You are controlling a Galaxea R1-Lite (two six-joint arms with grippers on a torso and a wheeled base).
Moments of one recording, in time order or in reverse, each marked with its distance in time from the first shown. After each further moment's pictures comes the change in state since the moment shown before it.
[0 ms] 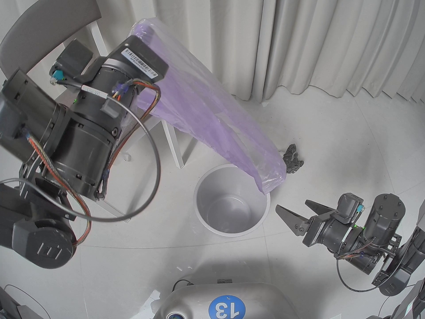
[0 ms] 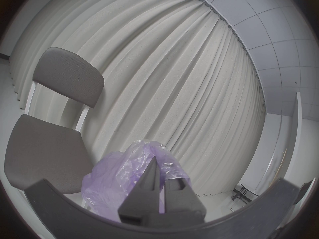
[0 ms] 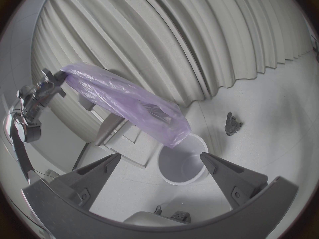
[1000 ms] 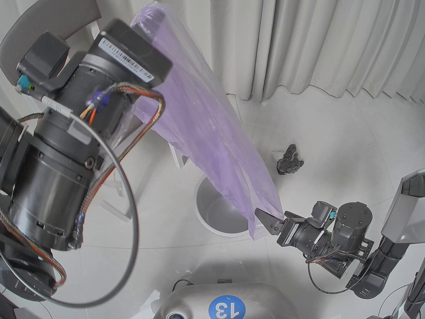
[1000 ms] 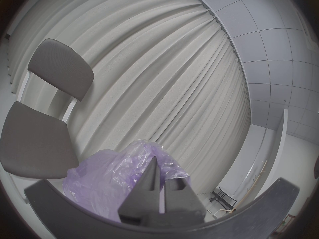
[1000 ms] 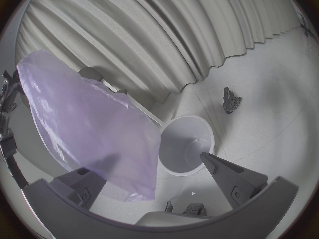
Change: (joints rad) left arm -0.189 -0.095 0.071 -0.002 0.008 0.011; right arm 0.060 0.182 -0.111 -0.034 -0.074 0.186
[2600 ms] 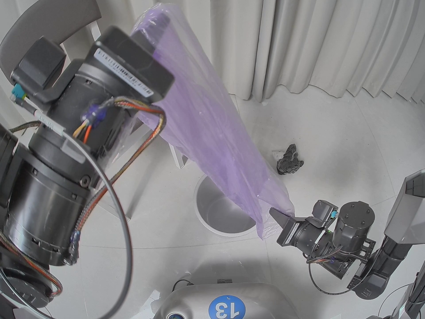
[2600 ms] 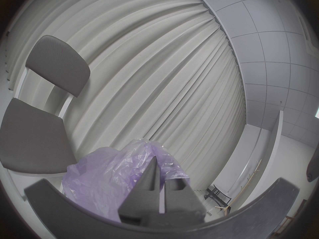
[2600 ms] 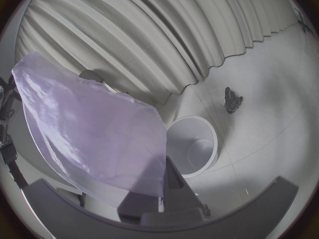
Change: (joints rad) left arm -0.017 -0.021 0.036 0.013 -0.010 0.003; right arm 0.013 -0.035 0.013 0.000 -0.001 -0.026
